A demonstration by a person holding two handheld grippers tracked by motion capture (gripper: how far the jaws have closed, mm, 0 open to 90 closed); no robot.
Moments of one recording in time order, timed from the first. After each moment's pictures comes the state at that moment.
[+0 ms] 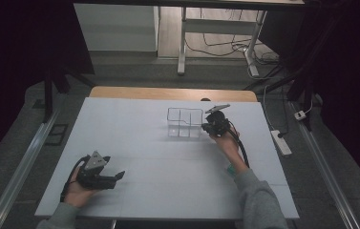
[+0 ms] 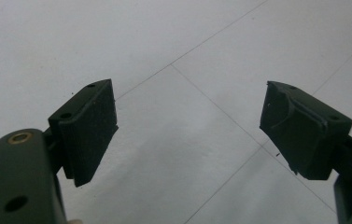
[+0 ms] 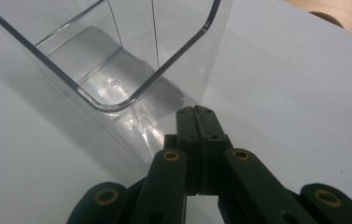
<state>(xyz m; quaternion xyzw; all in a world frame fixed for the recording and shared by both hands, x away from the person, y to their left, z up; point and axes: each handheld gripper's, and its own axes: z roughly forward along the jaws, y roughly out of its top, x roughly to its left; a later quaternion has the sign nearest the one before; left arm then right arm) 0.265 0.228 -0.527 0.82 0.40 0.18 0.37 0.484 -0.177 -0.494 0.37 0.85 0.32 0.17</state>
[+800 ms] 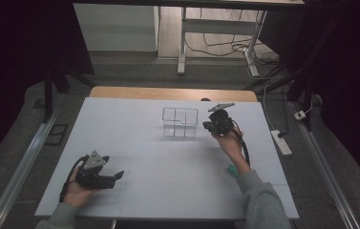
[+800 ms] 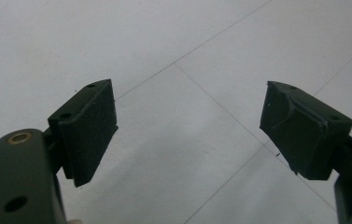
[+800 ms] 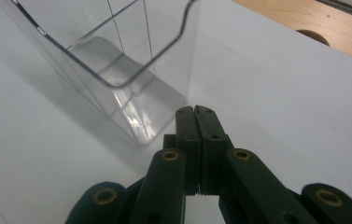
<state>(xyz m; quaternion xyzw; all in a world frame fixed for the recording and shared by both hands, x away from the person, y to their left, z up) 0.265 0.231 -0.527 0.82 0.41 0.18 0.37 0.469 -0.186 -0.472 0.37 0.85 0.34 0.18</state>
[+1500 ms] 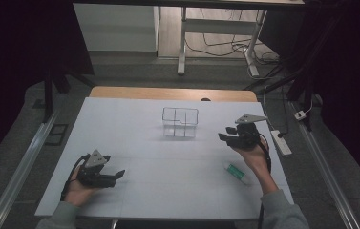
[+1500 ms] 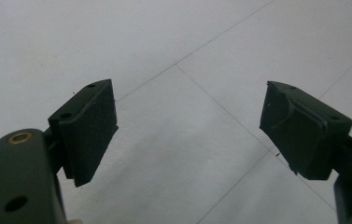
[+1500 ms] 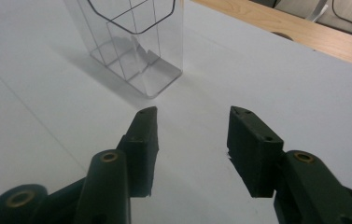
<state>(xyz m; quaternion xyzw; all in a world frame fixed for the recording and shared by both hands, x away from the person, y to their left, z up) 0.271 0.230 -0.529 0.82 0.41 0.18 0.37 0.409 -0.258 -0.451 0.35 0.83 0.40 0.18</state>
